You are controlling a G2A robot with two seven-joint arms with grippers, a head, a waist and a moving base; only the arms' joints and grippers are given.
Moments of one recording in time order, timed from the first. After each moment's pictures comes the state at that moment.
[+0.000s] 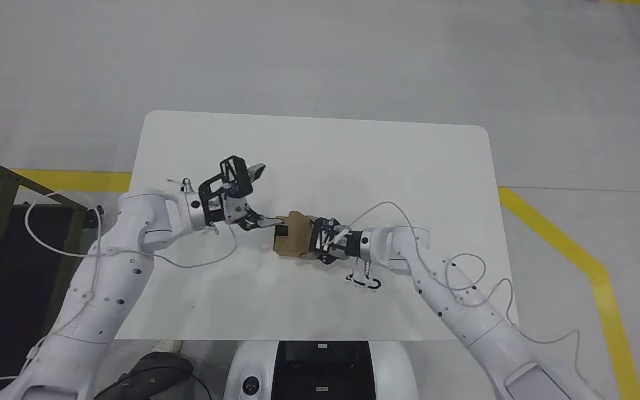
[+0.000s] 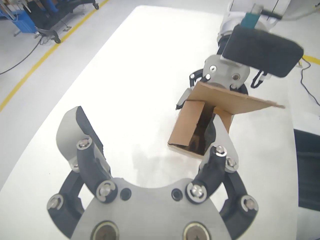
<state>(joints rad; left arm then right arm) 1.25 -0.90 -1.35 -1.63 1.17 -0.94 -0.09 -1.01 -1.34 0.80 -1.24 -1.49 -0.75 0.03</state>
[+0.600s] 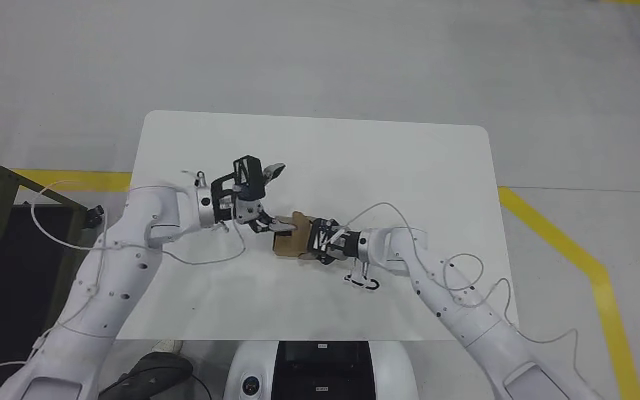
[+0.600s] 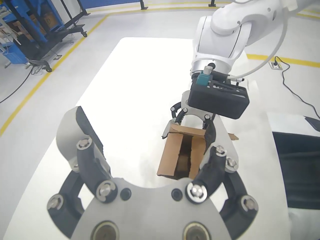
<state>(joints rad) 1.18 -0.91 -1.27 -1.68 1.18 -1.01 -0.12 -1.01 -1.34 0.79 -1.23 -1.48 -0.73 0.05</state>
